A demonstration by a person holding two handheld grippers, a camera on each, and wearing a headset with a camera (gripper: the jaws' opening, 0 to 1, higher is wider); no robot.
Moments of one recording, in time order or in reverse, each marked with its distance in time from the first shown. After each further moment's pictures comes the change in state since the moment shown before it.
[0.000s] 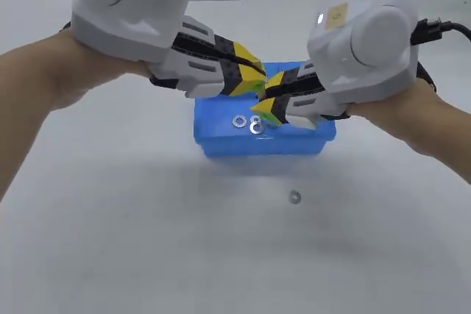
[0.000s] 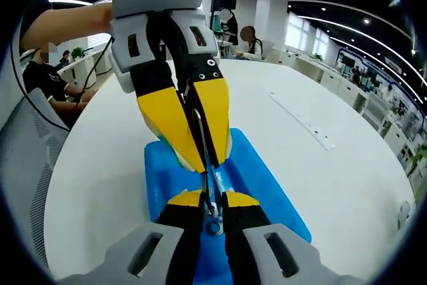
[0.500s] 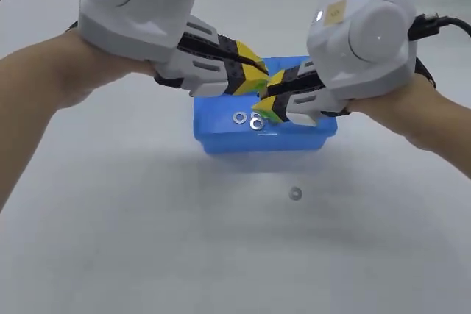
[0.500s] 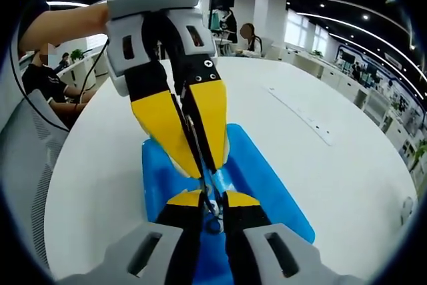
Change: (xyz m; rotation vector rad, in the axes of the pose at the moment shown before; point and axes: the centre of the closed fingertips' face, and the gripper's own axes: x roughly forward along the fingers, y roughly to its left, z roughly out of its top) left arm 0.005 -0.001 -0.004 0.000 0.006 -0.015; right arm 0.002 0.000 -0.004 0.020 0.006 0.008
